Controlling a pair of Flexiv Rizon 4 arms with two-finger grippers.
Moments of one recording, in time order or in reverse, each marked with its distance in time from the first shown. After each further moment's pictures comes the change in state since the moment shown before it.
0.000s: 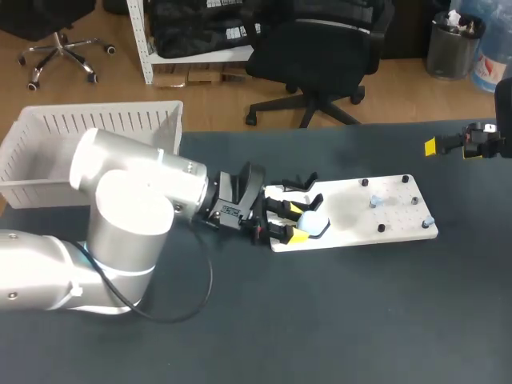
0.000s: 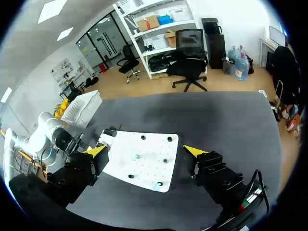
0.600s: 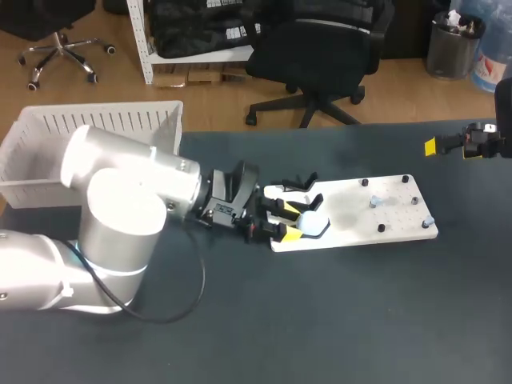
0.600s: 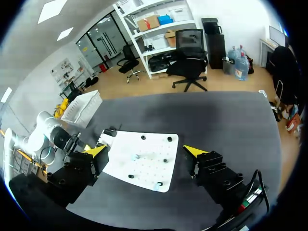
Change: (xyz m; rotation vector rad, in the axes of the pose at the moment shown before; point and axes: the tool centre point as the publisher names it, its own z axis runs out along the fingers) left arm 0.001 0.001 -0.012 -0.013 0.014 0.013; right arm 0.000 0.000 0.000 0.000 0.000 0.000
